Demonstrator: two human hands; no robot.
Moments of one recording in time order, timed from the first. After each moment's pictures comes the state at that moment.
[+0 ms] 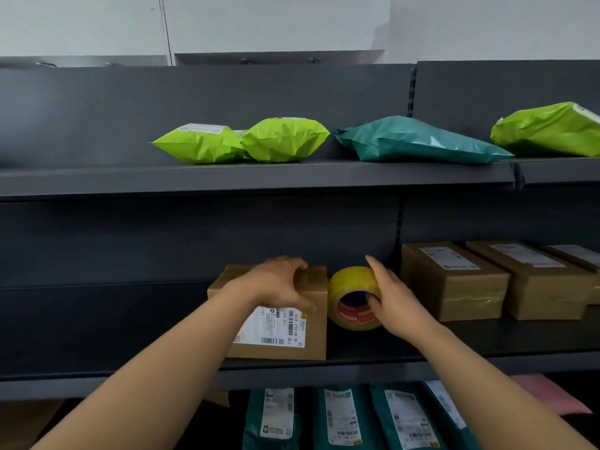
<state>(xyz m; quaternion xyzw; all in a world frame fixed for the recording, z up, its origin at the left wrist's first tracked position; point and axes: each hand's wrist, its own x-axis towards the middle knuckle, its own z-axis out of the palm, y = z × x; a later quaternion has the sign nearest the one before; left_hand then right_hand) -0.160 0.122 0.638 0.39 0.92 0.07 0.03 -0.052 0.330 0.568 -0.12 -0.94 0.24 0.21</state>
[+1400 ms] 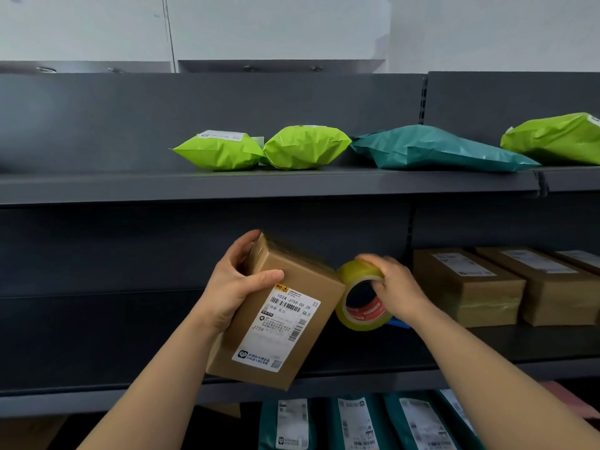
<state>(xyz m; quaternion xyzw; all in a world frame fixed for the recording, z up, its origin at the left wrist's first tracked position) -0.183 0.032 0.619 0.34 0.64 0.69 0.05 -0.091 0.312 0.590 -0.09 -0.92 0.27 0.27</state>
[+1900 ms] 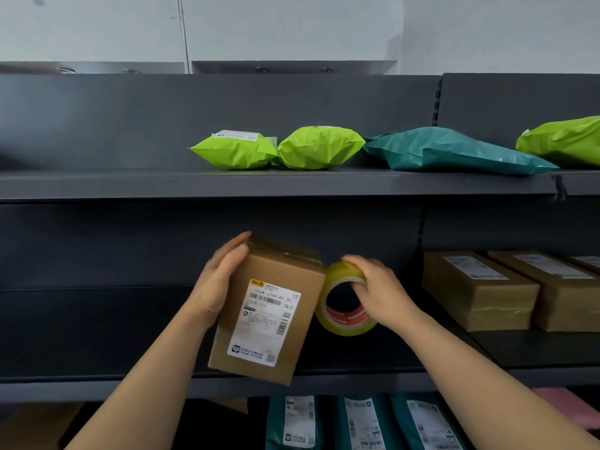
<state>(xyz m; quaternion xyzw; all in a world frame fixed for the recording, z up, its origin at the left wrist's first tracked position) -0.195 -0.001 0.618 0.28 0.68 0.68 0.01 -0.097 0.265 0.594 -0.04 -0.92 0.27 0.28</state>
